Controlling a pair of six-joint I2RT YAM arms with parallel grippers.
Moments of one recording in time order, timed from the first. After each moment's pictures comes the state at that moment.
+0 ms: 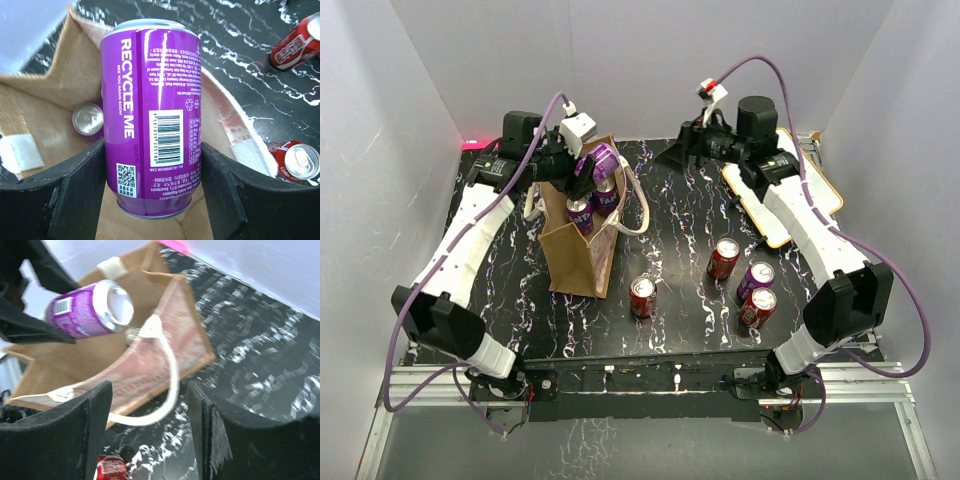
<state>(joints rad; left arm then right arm) -0.31 1.52 1.65 -0.76 0.44 0.38 0.29 1.58 1.58 -0.23 -0.72 0.14</state>
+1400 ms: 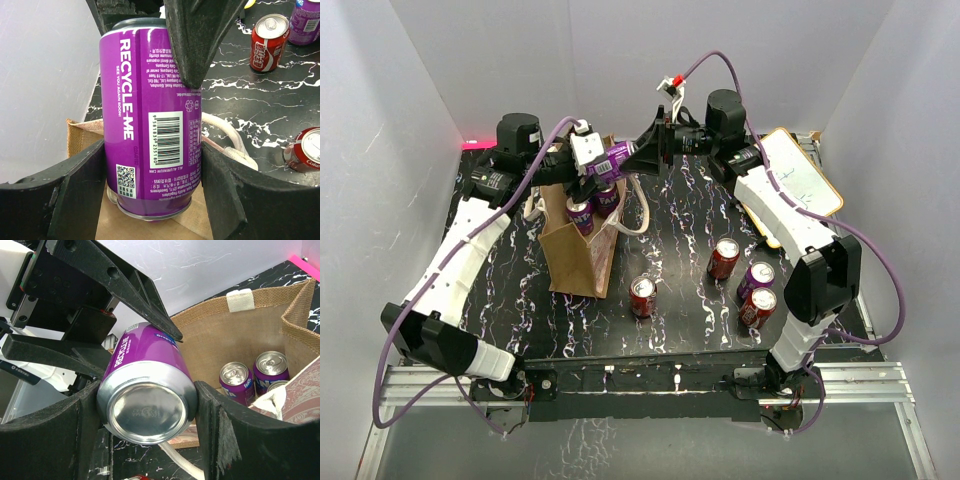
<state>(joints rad) -0.35 1.43 1.57 -0.60 0.71 0.74 0.41 1.75 1.69 0.04 -1.05 0.39</state>
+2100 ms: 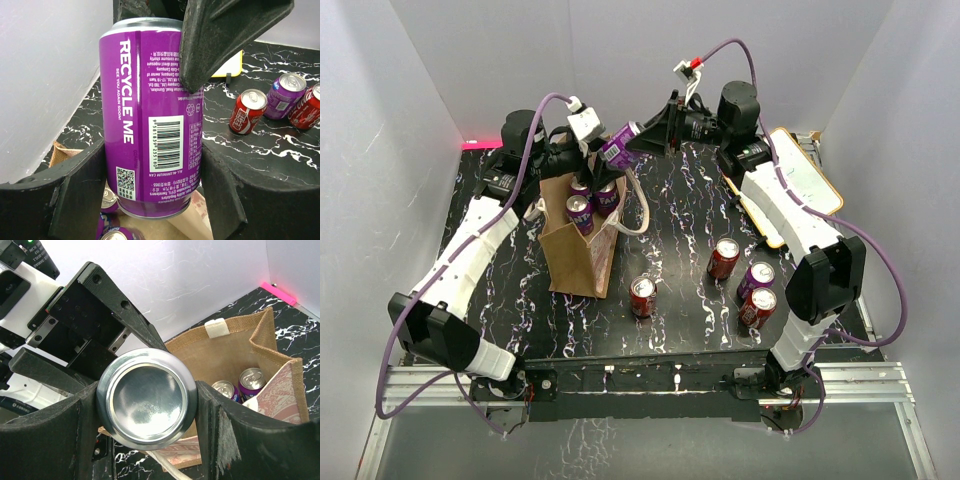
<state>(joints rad) -0.36 1.46 1.52 -0.29 0.72 0.31 0.35 1.75 1.73 0.13 -0.96 0.54</state>
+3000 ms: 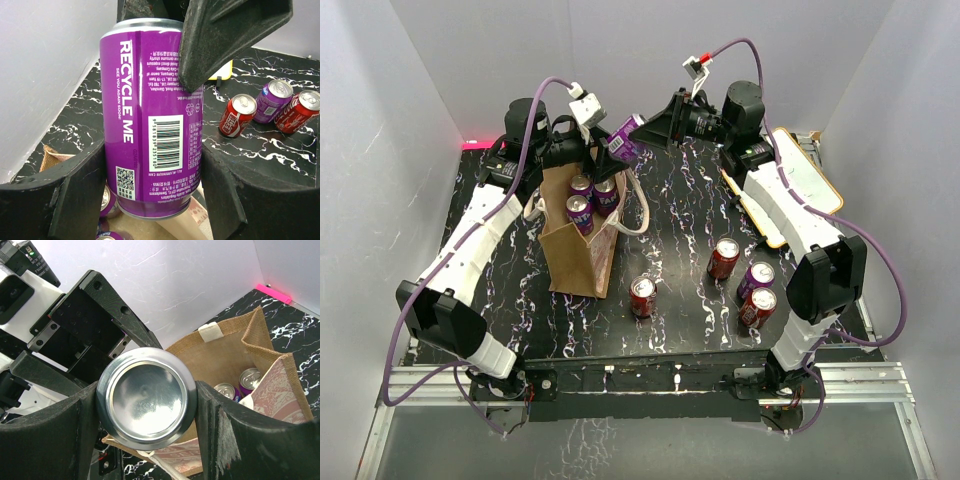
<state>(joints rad) -0.36 1.53 1.62 -0.33 0.76 0.25 0.33 1.75 1.71 0.18 -0.91 0.64</state>
